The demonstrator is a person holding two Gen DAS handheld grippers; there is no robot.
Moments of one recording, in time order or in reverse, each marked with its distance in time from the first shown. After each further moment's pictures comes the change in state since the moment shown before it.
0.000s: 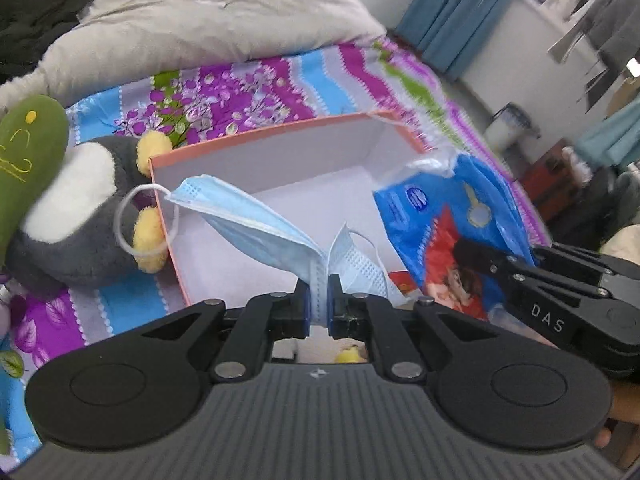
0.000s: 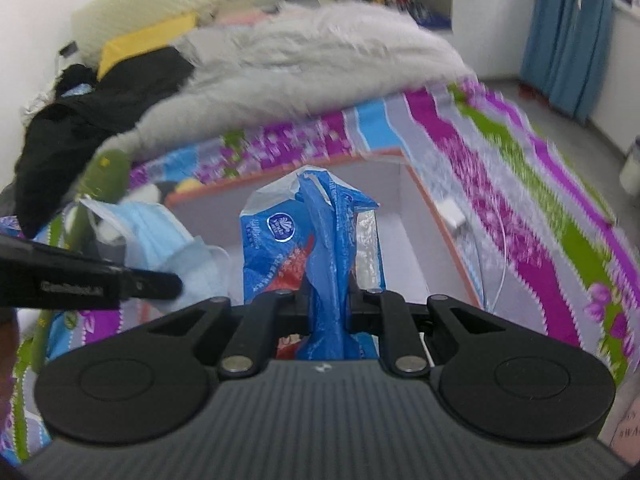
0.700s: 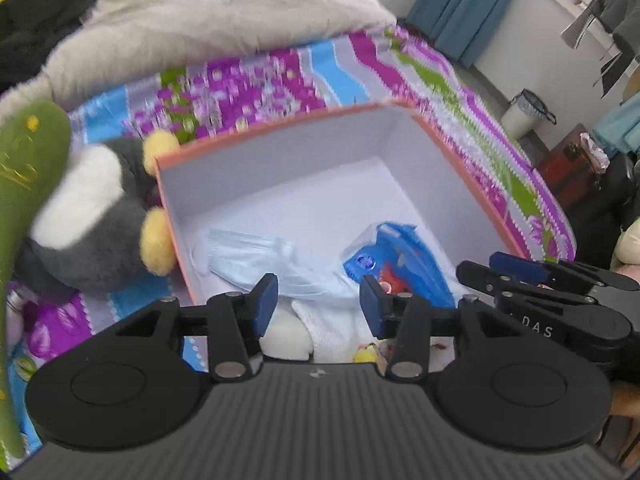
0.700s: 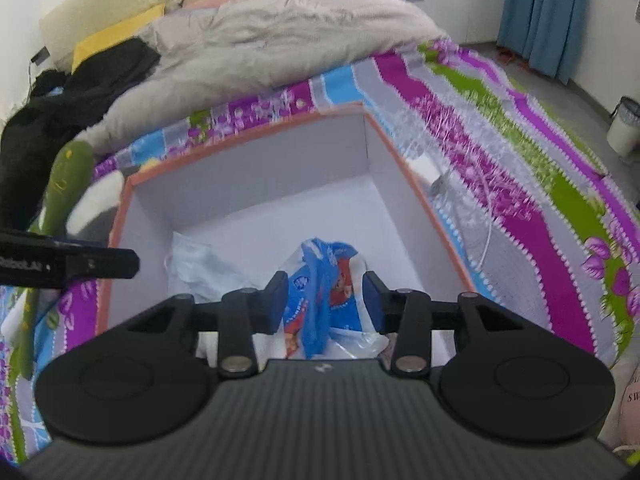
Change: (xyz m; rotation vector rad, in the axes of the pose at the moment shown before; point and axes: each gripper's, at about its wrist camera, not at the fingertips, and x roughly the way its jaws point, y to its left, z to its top) left arm 0.012 -0.003 -0.001 0.028 0.025 0.060; right arm 0.008 -0.023 -0.018 0.077 0.028 -0.029
